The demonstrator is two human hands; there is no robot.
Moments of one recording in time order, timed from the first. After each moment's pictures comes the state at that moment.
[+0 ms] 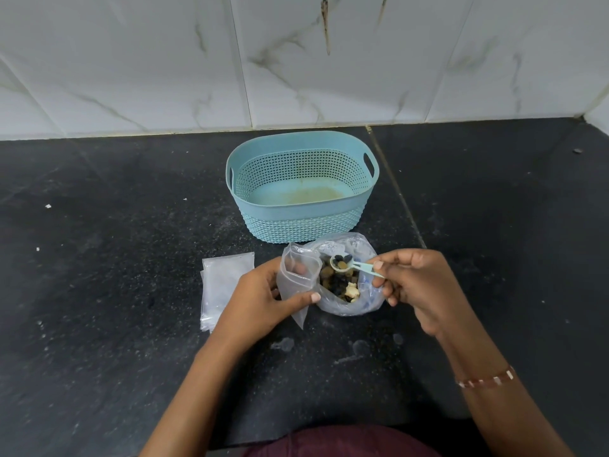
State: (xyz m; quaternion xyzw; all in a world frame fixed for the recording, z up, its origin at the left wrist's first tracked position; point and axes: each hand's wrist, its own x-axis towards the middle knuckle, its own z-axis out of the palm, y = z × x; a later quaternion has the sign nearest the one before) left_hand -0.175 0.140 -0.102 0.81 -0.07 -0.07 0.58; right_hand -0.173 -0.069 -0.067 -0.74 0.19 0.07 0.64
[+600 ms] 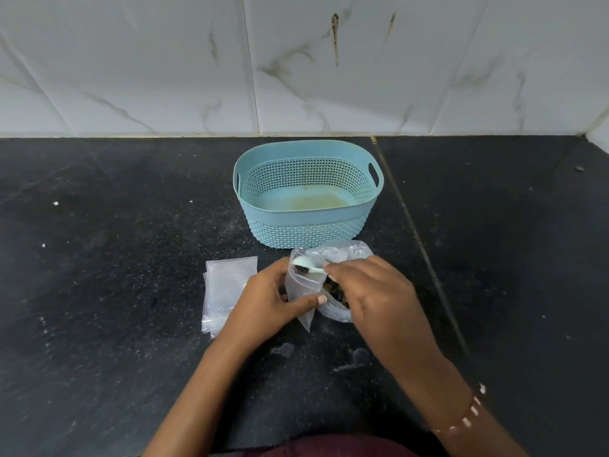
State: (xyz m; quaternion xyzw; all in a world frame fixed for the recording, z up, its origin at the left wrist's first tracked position) left_hand -0.171 0.136 -0.107 0.82 -0.07 -0.05 0.57; right_hand -0.195 -0.028 -0.064 -0.89 -0.26 -0.29 0.23
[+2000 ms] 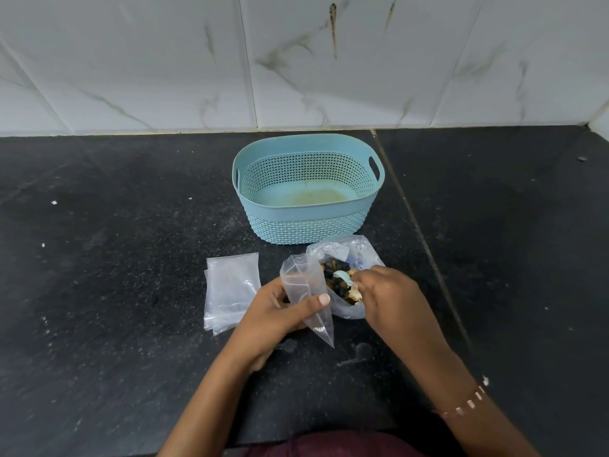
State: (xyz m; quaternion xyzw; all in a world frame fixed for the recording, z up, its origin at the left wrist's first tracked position) left_hand -0.190 0.129 -0.111 0.60 0.01 -0.19 0.78; right_hand -0.185 -0.045 -0.094 -0.97 -0.11 -0.09 0.20
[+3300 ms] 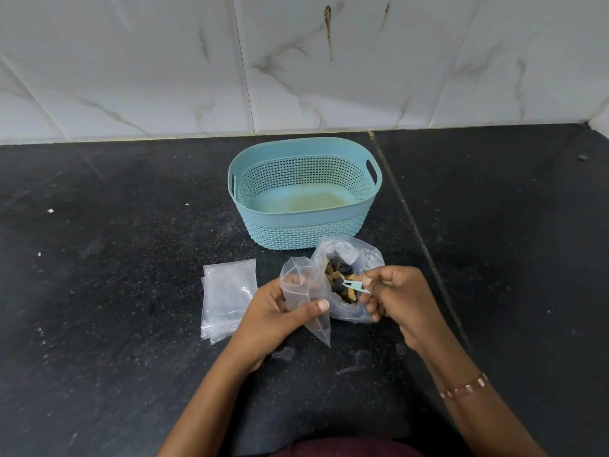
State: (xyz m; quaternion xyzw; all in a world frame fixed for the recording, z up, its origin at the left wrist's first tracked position) left_hand -0.178 0.130 -0.122 0.66 -0.04 -0.15 0.74; right_hand -0.167 -0.052 -0.088 -0.78 0.20 0.10 0.59
